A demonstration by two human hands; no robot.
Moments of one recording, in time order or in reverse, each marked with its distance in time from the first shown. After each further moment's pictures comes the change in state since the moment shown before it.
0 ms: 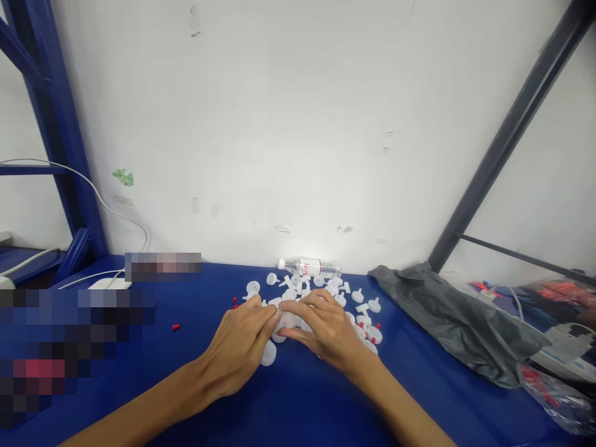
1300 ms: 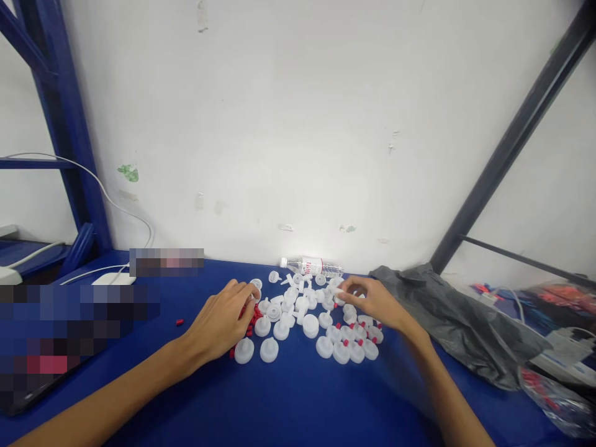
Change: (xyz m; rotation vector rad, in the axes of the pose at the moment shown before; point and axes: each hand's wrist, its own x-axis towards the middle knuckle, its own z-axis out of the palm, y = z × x) left_hand 0.007 -0.040 -0.013 0.160 -0.017 -0.174; right_hand -0.032 0.087 -0.055 0.304 -0.326 0.741
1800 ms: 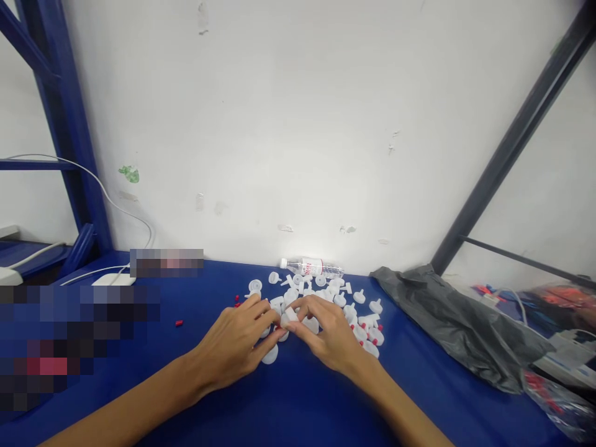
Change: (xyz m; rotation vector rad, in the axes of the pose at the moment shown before) left_hand -0.015 0.026 0.007 0.061 0.043 0.407; right_hand -0.014 -0.077 0.085 0.102 0.193 -0.413
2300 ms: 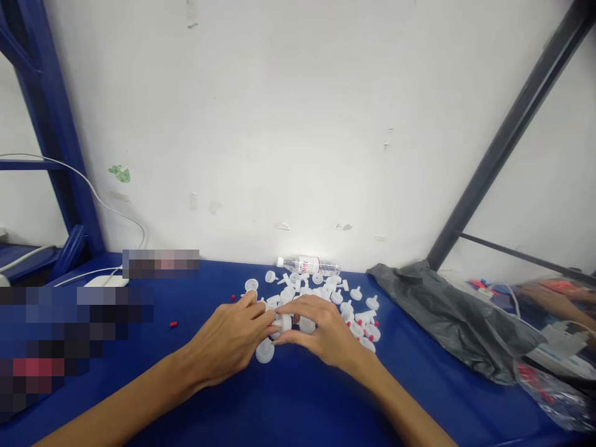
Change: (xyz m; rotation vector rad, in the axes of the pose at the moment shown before) left_hand 0.004 -0.002 -0.003 0.071 -0.048 0.113; right_hand 0.003 -0.001 0.000 -0.001 -0.068 -0.122
